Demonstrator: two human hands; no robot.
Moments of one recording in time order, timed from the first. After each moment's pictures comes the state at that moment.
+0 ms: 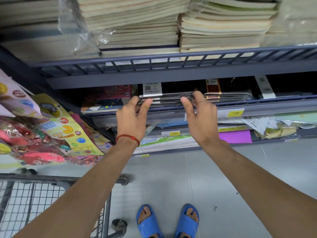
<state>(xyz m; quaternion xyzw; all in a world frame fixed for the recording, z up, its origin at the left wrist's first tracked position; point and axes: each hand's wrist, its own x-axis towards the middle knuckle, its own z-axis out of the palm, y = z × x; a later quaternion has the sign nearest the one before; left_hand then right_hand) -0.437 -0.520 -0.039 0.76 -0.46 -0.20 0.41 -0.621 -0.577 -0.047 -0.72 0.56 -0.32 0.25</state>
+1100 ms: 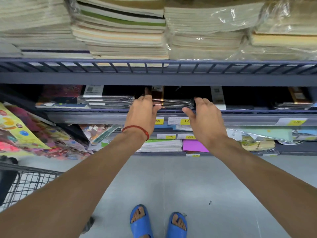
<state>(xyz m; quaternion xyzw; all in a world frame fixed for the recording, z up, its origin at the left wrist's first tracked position) -0.612 -0.595 -0.018 0.81 -0.54 -0.15 0.20 -0.785 -0.641 -0.010 -0.79 0.58 -0.07 0.16</state>
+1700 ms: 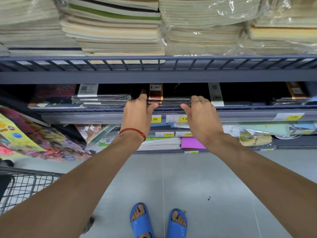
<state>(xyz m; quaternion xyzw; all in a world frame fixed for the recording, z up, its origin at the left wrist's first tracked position) -0.609 -0.592 -0.030 0.79 -0.53 -0.13 0.27 -0.781 -0.643 -0.016 -0.81 0.57 -0.06 0.14</state>
